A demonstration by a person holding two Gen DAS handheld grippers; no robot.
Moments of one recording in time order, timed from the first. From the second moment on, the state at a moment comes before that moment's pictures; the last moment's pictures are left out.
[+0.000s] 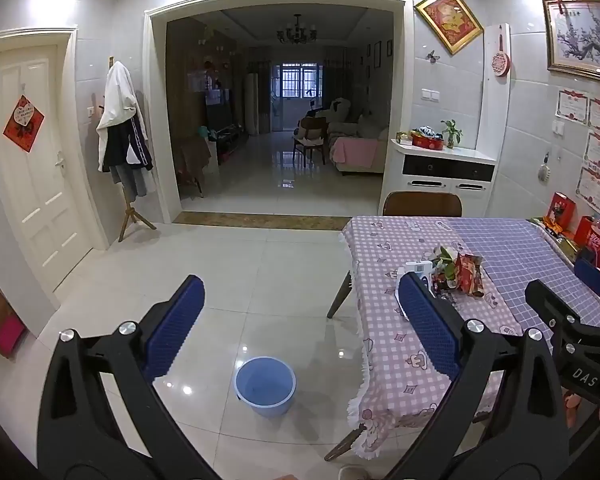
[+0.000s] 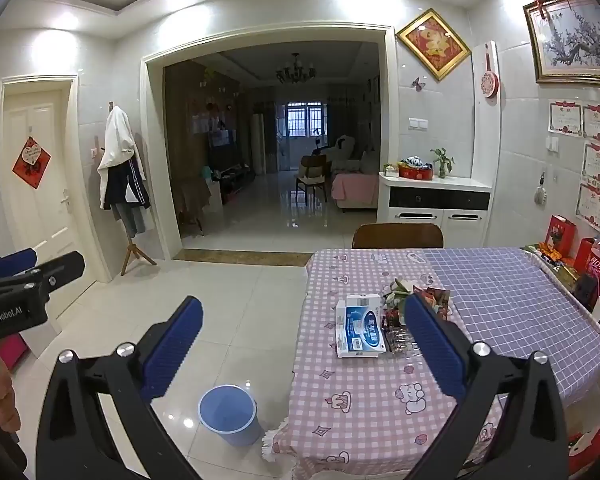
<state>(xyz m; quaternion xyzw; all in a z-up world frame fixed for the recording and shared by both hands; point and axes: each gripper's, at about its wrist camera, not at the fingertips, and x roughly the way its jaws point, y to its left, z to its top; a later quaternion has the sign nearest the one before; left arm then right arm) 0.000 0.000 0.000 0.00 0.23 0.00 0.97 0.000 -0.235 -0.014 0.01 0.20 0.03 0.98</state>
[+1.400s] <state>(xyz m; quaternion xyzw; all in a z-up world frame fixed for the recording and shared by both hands) 0.028 -0.033 -0.039 0.00 0.25 0.00 0.97 0.037 -0.241 -0.033 0.02 0.22 0.02 0.98</state>
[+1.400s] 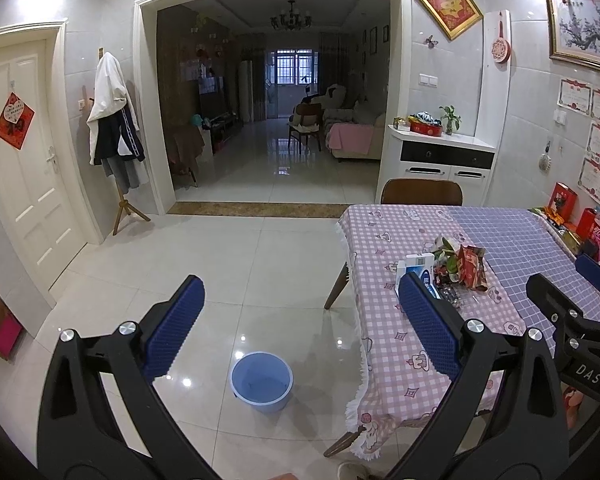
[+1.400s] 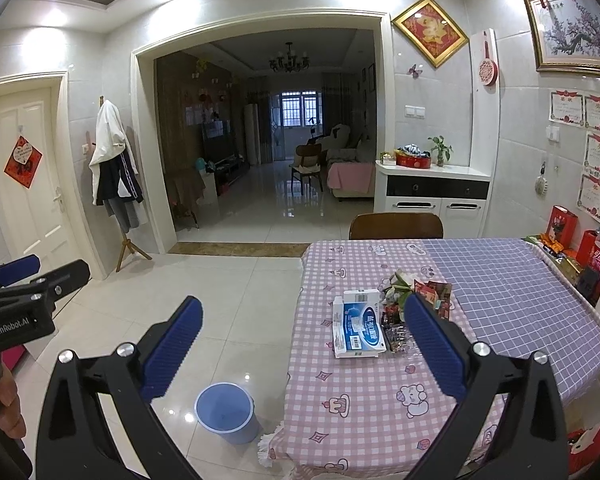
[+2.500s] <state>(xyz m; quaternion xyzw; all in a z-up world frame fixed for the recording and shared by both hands) 0.031 -0.021 -0.029 0.00 0.26 0.00 0.97 0.043 -0.232 -0.034 0.02 0.23 0.03 0.97</state>
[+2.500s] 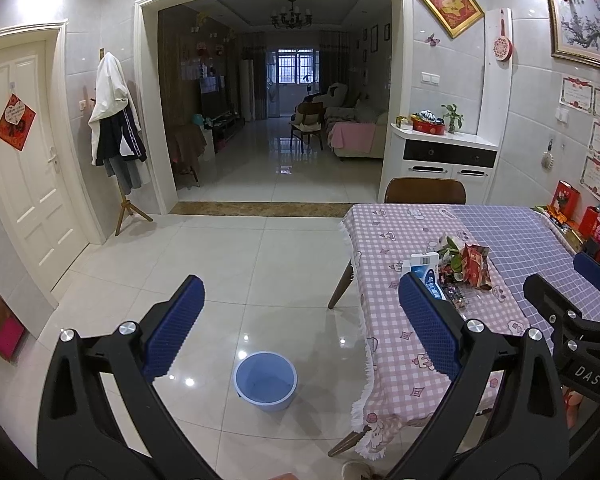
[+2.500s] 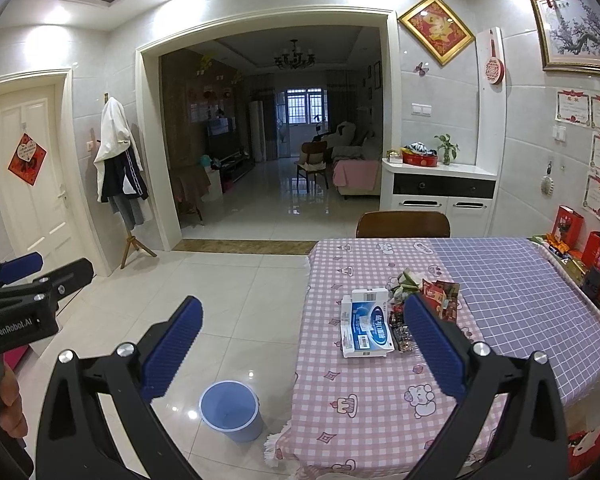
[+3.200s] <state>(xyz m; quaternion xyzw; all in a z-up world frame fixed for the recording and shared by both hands) 0.025 0.000 -0.027 0.01 0.27 0.00 0.96 0.035 -0.222 -0.031 0.02 0.22 0.03 0.97</state>
